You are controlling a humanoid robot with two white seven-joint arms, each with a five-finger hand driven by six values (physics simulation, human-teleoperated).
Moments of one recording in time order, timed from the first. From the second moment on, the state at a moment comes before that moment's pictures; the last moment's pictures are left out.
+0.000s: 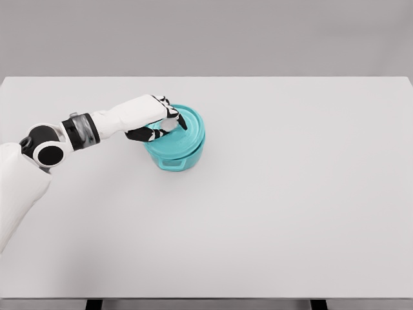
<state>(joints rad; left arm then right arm) -0.60 0.44 -0.48 -1.27 -0.48 -0.61 -0.45 0.06 0.00 -0.30 0.08 0.25 -0.01 0.09</state>
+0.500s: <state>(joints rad) -0.60 0.43 -0.48 -1.27 -0.49 -0.61 -0.45 0.06 0.00 -0.30 0.08 0.25 -0.01 0.09</state>
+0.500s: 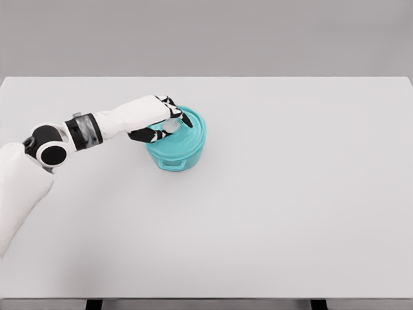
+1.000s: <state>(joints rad) -0.60 0.43 -0.48 -1.26 -0.48 -0.61 -0.46 0.06 0.00 -0.30 0.08 0.25 -0.01 0.09</state>
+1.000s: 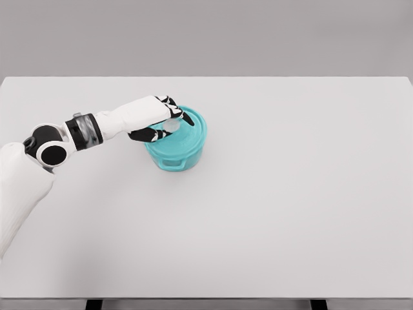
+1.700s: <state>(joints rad) -0.61 0.43 -0.48 -1.27 -0.49 -0.61 -0.46 0.06 0.00 -0.30 0.08 0.25 -0.01 0.09</state>
